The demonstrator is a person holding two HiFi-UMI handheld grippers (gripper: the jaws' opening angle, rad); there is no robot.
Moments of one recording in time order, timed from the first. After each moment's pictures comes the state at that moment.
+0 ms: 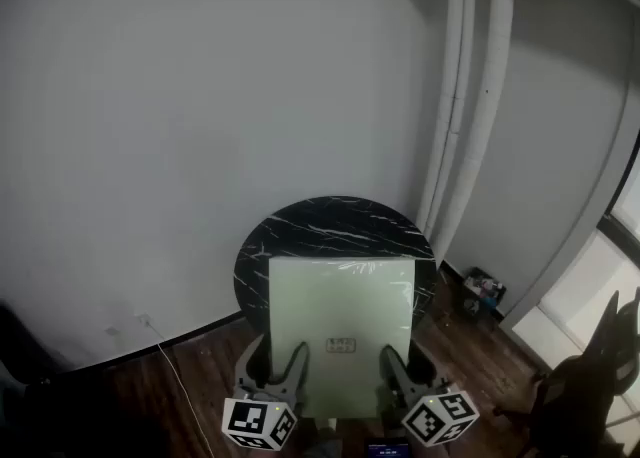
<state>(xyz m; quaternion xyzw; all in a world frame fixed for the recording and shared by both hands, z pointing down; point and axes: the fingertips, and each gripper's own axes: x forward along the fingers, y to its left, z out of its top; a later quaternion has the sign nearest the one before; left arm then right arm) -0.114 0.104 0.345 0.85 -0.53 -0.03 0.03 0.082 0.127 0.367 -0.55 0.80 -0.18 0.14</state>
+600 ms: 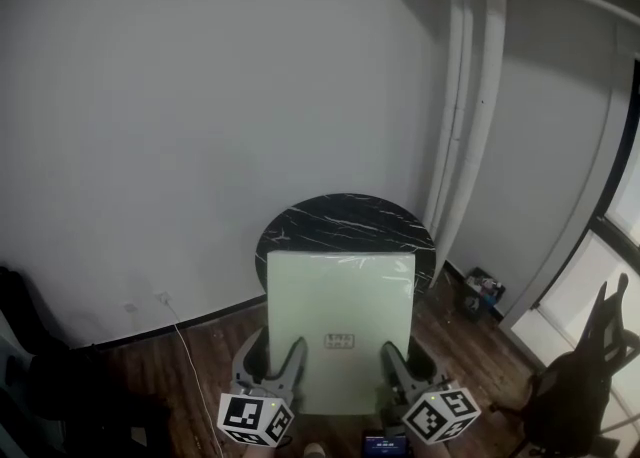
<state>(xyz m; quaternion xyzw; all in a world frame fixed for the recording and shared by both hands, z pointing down) -0.126 0.259 0.301 0.83 -0.55 -0.06 0.01 0.074 0.270 0.324 -0.52 0.83 -0.16 0.15</state>
